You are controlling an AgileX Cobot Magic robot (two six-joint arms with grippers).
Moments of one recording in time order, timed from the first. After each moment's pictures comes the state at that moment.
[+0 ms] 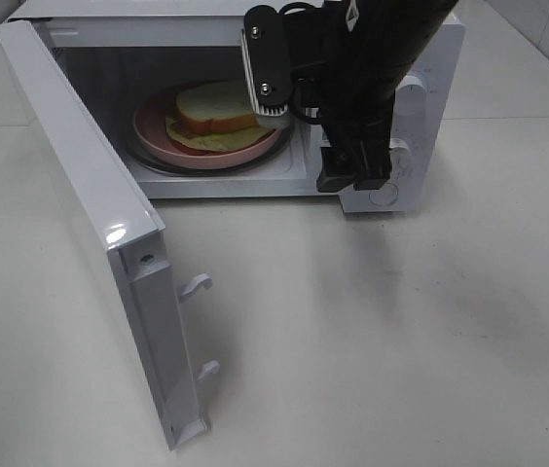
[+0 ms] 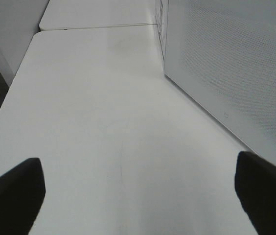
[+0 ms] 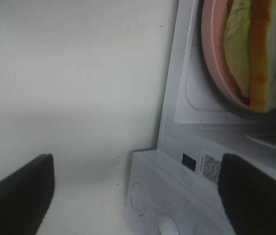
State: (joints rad) left arm 0.03 0.00 -0.50 -0.08 1.04 0.10; right arm 0.63 1.77 -1.41 -0.16 0.75 -1.02
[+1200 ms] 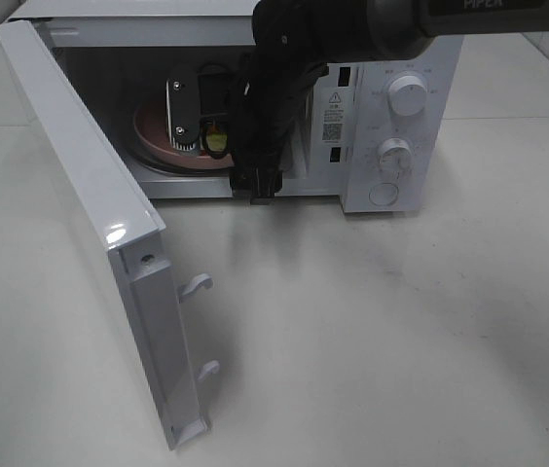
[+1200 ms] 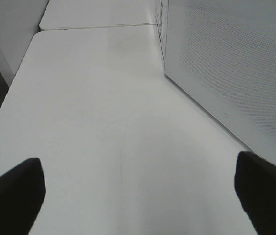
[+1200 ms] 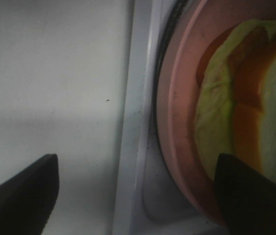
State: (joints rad) left arm 0.03 0.00 -0.50 -0.08 1.04 0.10; right arm 0.64 2.20 -1.73 -0.16 0.55 -0.97
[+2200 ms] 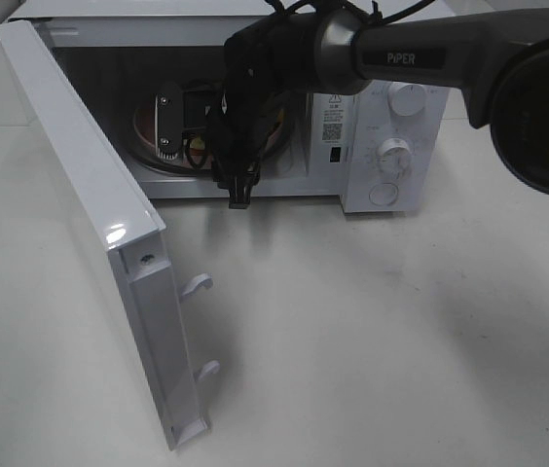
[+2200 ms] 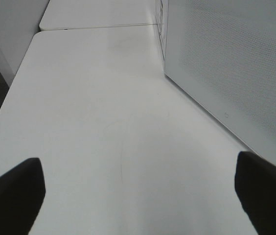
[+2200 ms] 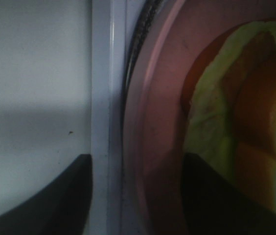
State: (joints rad) left arm 0.03 0.00 -0.50 -0.08 1.04 0.10; right arm 0.64 2.40 -1.97 -0.20 0.58 -0.89
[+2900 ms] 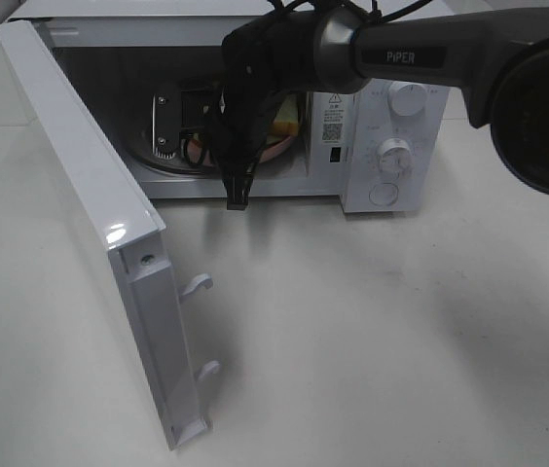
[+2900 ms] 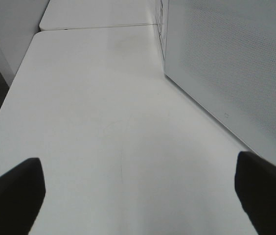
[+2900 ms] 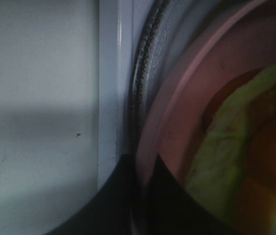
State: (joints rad) left arm 0.03 0.00 -0.50 -0.08 1.04 0.10; right arm 0.64 2.40 -1.97 -0.19 0.60 -0.90
